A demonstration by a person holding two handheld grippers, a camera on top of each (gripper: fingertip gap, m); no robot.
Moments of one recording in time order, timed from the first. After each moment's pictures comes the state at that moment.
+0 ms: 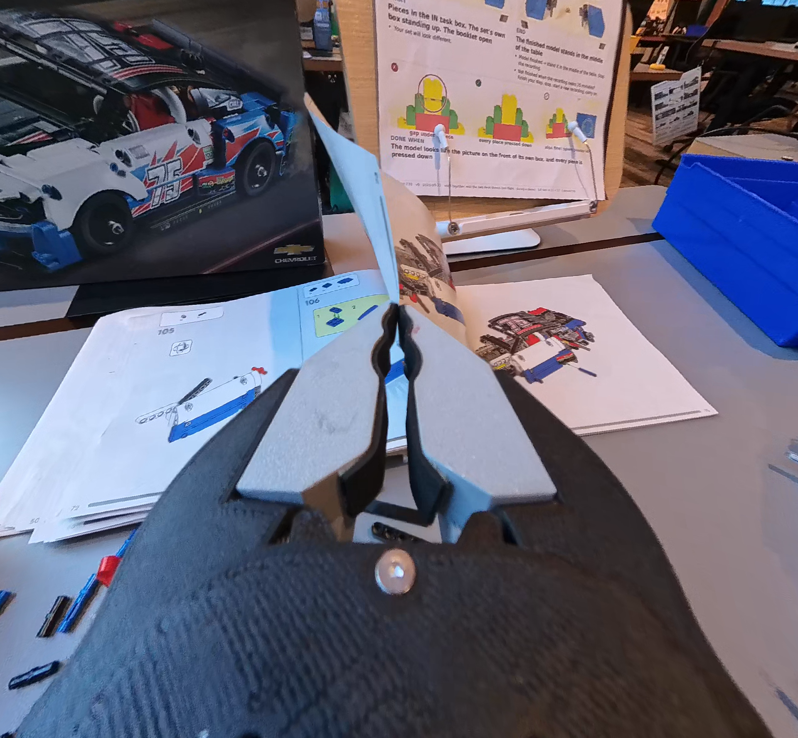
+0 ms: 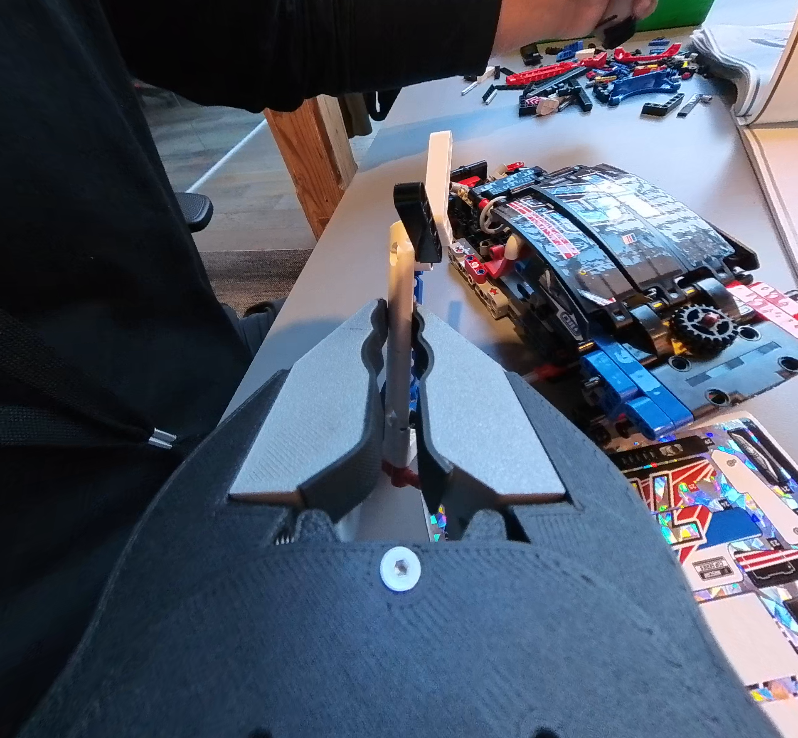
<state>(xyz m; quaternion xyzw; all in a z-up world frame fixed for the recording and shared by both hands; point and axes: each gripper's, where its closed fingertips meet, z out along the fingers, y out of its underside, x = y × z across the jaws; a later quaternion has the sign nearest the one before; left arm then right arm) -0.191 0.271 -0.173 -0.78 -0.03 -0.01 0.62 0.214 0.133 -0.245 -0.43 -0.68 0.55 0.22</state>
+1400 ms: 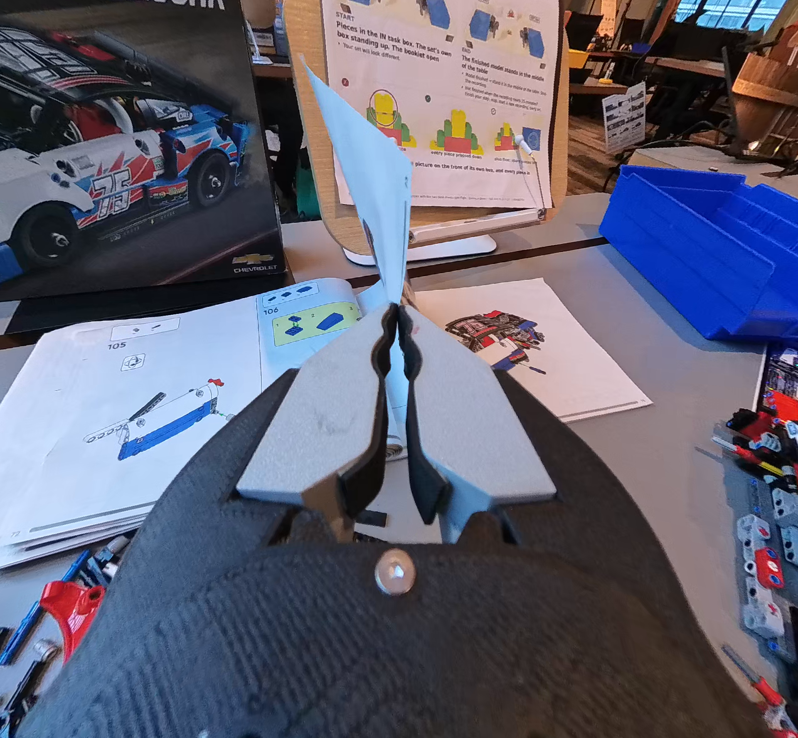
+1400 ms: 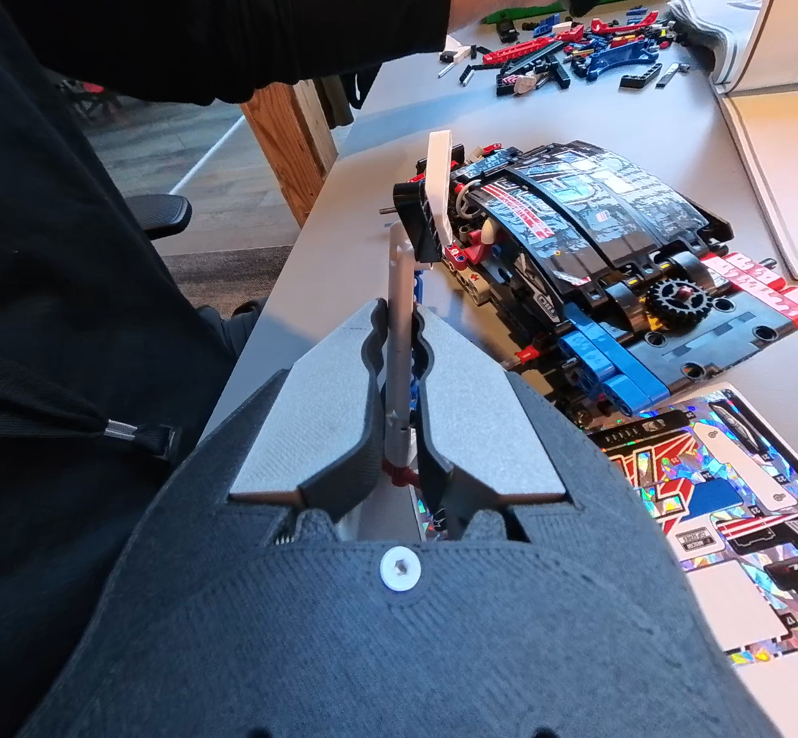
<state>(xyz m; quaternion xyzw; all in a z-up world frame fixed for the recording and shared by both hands) -0.165 0.267 -0.163 -0.77 -0.01 -0.05 0.63 0.210 0.142 -0.251 -0.46 -0.68 0.54 0.21</state>
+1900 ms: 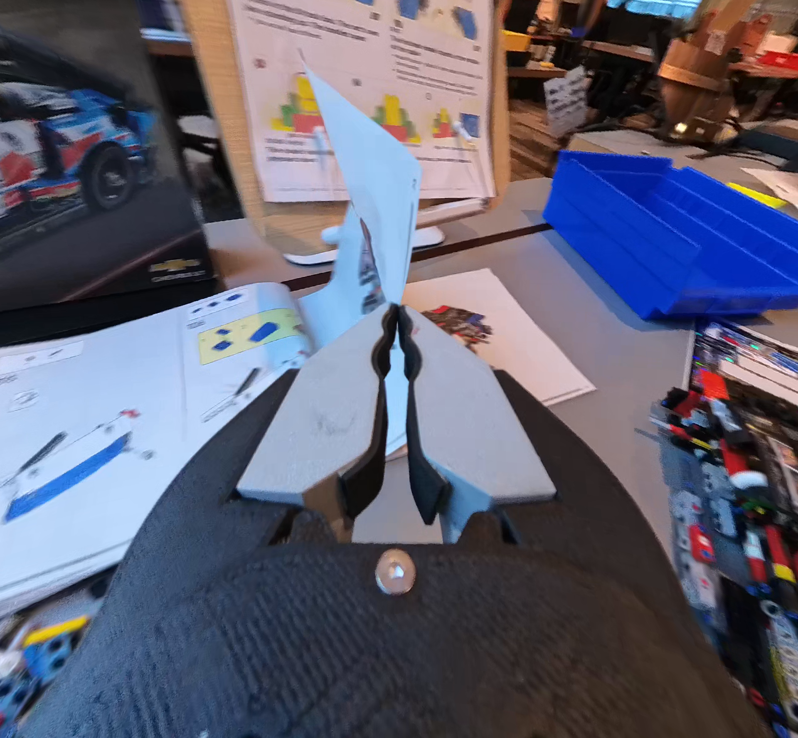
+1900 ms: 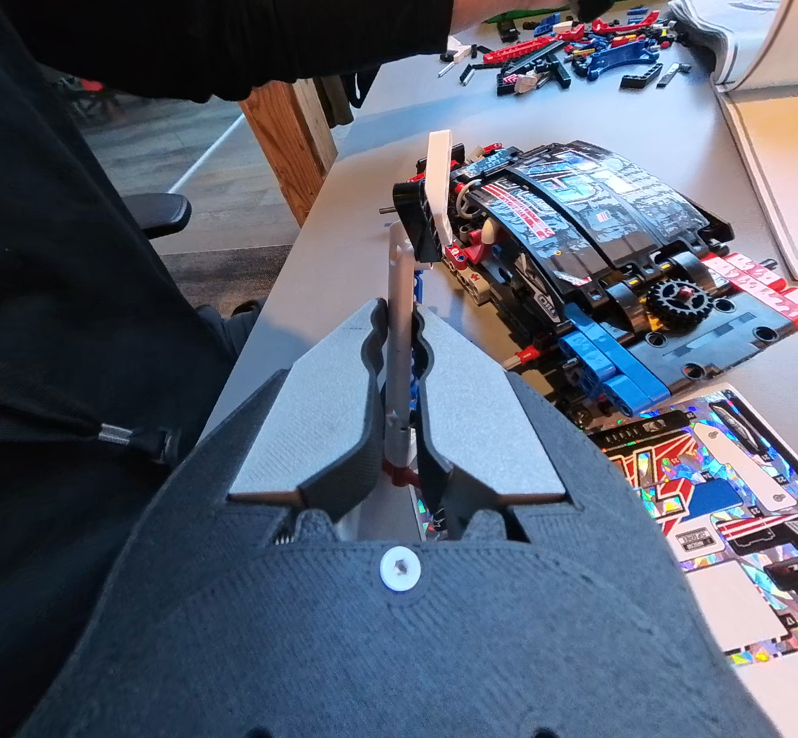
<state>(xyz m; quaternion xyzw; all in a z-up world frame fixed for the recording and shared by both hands) -0.125 0.281 -0.166 -0.78 0.03 -0.09 0.62 0.210 0.141 -0.251 -0.46 -0.68 0.54 0.21</state>
